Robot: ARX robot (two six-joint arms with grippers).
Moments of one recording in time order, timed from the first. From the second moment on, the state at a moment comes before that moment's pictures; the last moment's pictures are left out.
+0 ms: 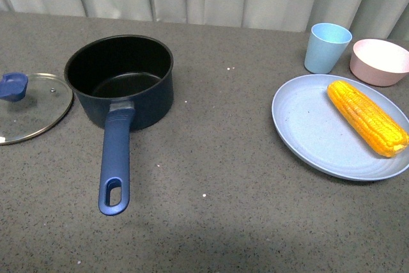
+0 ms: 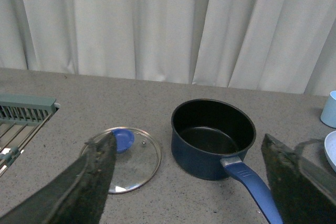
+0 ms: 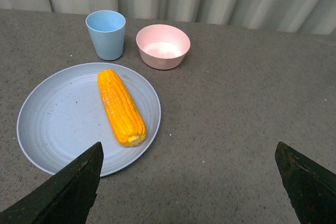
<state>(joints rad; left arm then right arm) 0.00 0.00 0.02 0.00 0.00 -0.01 -0.08 0.68 0.20 0.11 0.07 -0.11</state>
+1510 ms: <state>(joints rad) 0.00 0.00 0.02 0.00 0.00 0.00 -0.02 2.09 1.07 -0.08 -0.11 -0.13</state>
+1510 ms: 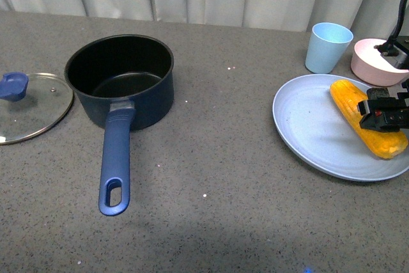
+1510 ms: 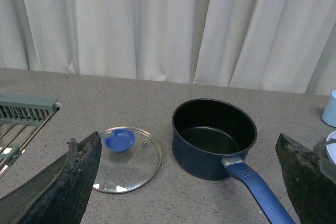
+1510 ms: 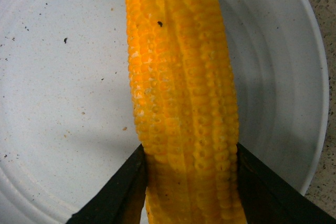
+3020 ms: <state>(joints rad) 0.00 0.00 0.02 0.00 0.00 0.00 0.42 2.20 1.50 0.05 -0.78 0.70</state>
